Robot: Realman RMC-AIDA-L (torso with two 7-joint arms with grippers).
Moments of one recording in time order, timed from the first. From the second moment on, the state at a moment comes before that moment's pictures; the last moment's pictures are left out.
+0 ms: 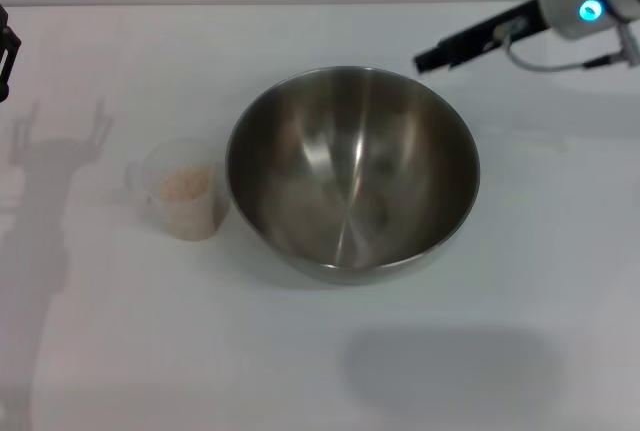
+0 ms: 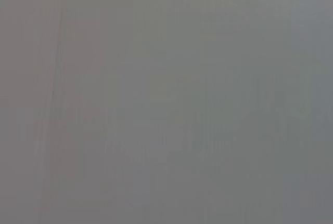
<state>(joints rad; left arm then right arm) -0.34 -2.08 -0.90 -0.27 2.24 1.36 -0.04 0.81 2.08 -1.06 -1.01 0.63 1.22 -0.69</state>
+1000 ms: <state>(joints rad) -0.34 -2.08 -0.87 -0.27 2.23 1.39 -0.04 0.52 2.08 -1.50 -1.10 1.81 0.15 -1.61</state>
